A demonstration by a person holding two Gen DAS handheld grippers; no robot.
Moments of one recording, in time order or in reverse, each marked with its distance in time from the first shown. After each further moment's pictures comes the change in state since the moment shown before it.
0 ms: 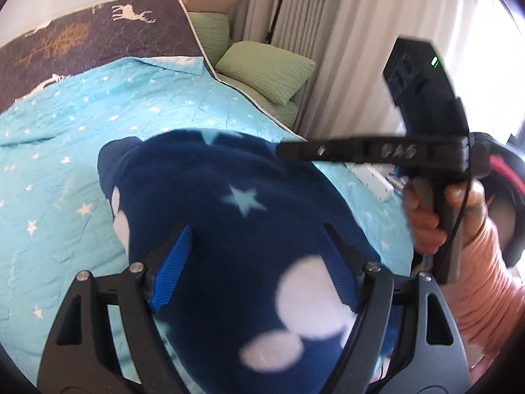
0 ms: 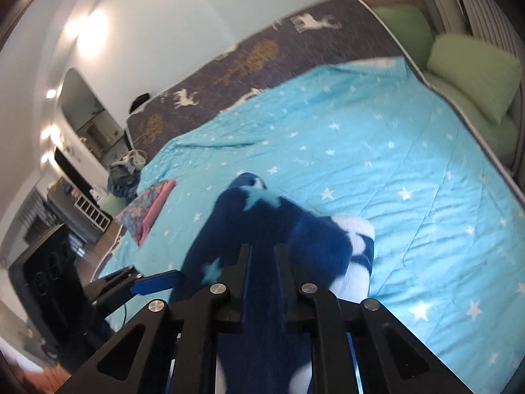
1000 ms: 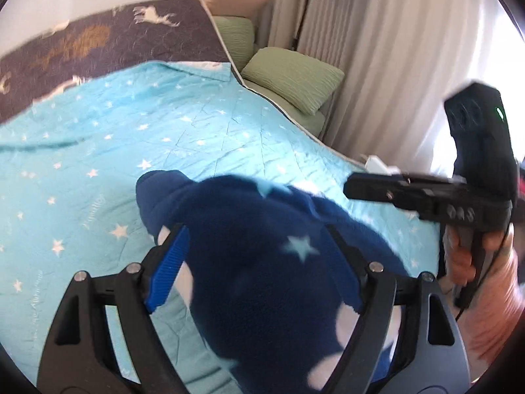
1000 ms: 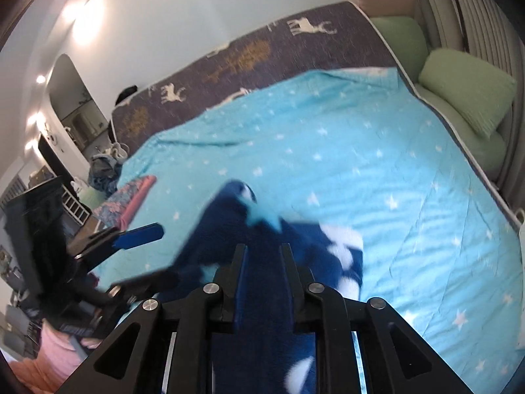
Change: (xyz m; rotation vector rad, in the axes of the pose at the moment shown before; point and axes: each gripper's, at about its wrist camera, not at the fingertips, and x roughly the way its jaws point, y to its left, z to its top) left arm 0.006 0.049 0.029 -0.041 -0.015 0.072; right arm 0.000 0.011 0.005 -0.071 -0.030 -0.092
